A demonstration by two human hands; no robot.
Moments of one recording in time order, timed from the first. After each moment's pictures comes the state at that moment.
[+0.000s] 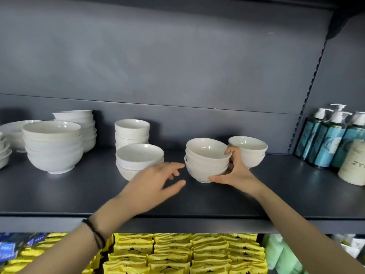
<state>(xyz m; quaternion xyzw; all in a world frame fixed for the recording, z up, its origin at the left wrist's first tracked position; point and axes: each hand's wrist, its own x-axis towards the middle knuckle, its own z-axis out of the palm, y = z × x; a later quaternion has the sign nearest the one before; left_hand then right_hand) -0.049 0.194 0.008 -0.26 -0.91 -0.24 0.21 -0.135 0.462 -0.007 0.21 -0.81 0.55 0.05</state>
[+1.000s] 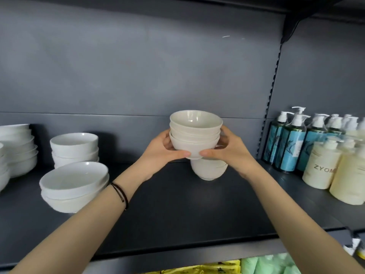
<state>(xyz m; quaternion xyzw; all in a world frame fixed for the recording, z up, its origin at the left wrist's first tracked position) -0.174 0.326 0.061 -0.21 -0.72 -0.65 0.07 -0.161 0.545 0.077 0.21 -0.78 0.57 0.14</state>
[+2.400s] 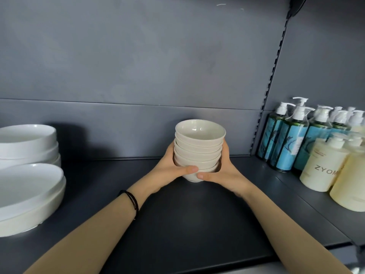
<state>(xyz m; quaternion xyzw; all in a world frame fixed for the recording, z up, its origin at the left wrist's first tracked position) -0.240 0.396 0.000 -0.24 -0.72 -0.65 -0.02 -0.229 0.601 -0.007 0.20 -0.79 0.57 0.05</state>
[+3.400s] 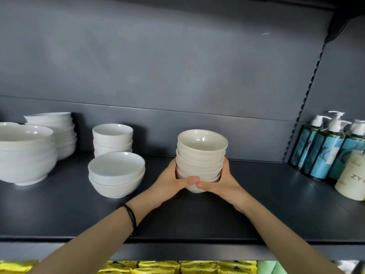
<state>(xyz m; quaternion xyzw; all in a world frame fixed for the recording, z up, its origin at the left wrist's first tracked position) -0.151 0.273 -0.013 -0.16 -0.76 -0.62 0.03 -0.162 0.469 -0.009 0.21 -0.77 0.60 0.01</state>
